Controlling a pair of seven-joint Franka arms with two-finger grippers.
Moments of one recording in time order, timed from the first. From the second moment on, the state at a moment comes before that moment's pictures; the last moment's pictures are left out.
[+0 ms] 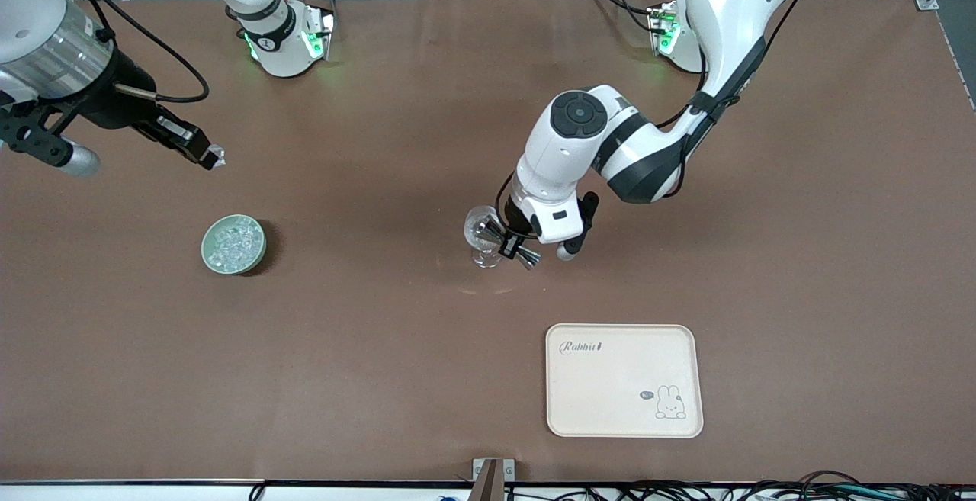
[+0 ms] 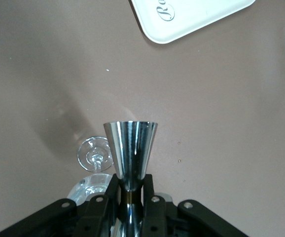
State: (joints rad) left arm -0.22 0.62 -0.60 -1.55 0.37 2.35 -2.01; right arm 0.21 0.06 0.01 -1.43 0.11 1.55 0.70
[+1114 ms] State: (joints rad) left arm -0.22 0.62 -0.63 -1.55 0.52 2.26 -2.06; right arm 0.21 0.06 0.01 -1.43 0.11 1.55 0.70
